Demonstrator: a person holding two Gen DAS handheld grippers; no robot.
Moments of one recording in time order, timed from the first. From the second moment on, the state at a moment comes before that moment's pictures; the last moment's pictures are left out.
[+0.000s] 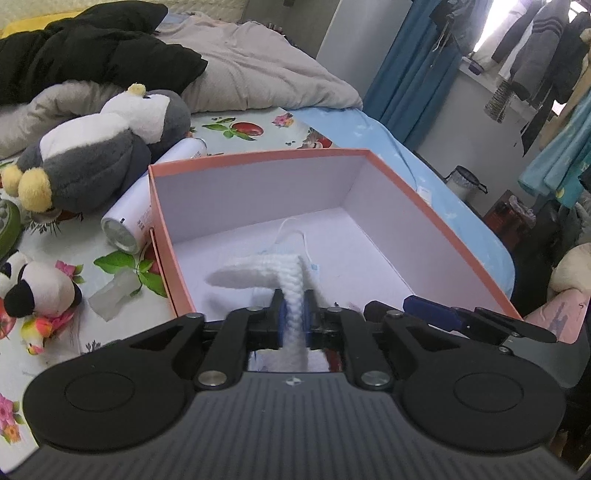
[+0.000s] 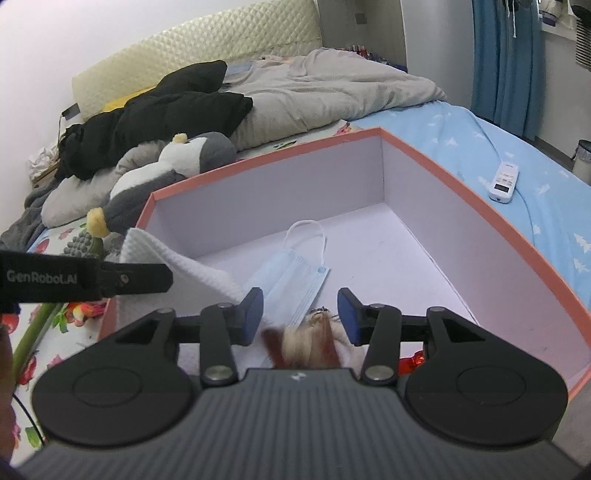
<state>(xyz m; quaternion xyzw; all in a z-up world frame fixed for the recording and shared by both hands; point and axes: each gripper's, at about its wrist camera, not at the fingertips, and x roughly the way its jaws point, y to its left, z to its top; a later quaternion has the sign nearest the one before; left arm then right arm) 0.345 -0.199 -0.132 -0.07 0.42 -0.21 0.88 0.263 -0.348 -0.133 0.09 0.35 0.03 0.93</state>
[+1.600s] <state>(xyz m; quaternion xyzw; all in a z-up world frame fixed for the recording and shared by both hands) 0.179 -0.031 -0.096 -0.12 0.39 -0.10 0.91 0.144 -0.239 -0.085 0.10 0.35 0.16 0.92</state>
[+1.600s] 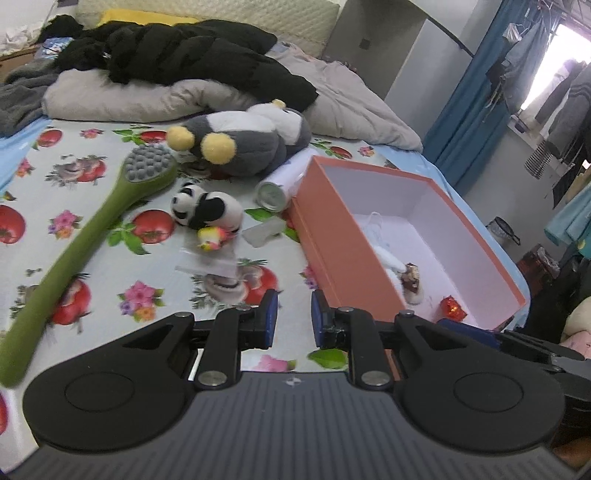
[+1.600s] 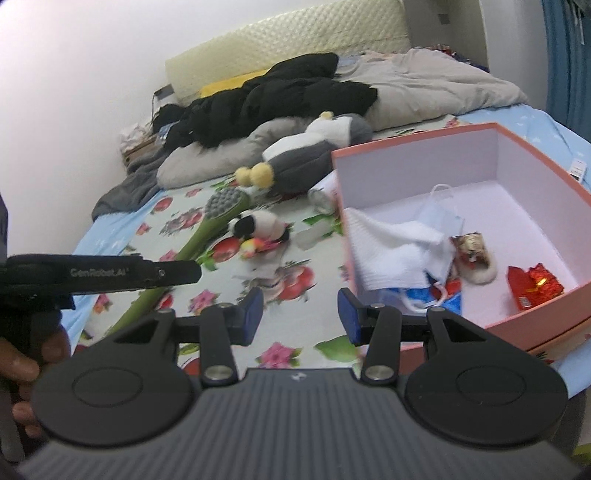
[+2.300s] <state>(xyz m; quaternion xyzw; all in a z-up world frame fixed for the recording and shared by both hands) 0.199 0.071 -0.133 -0.14 0.39 -0.10 0.91 0.180 -0.157 -0.100 0.10 0.37 0.15 0.91</state>
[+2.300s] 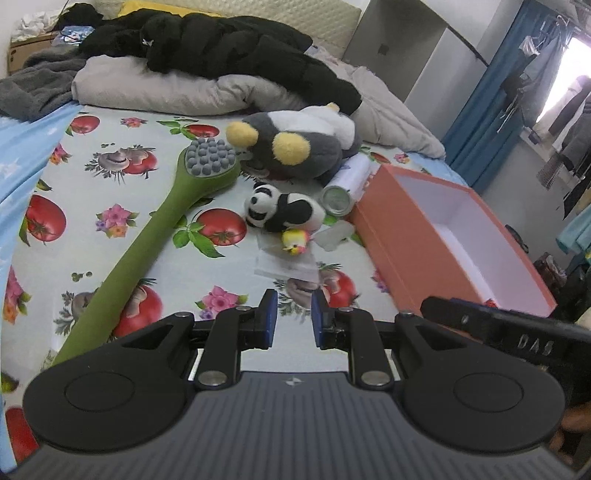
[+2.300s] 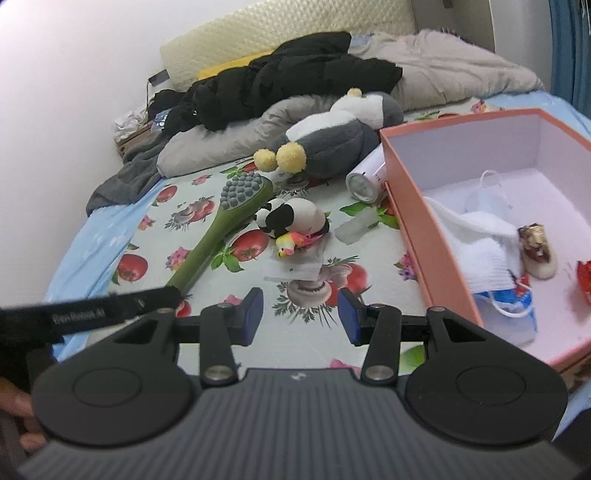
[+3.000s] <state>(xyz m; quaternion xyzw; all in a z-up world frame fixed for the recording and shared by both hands) 0.310 0.043 -0.207 -0.16 0.37 -0.11 0.91 0.350 -0.135 -0.122 0.12 0.42 0.21 0.88</state>
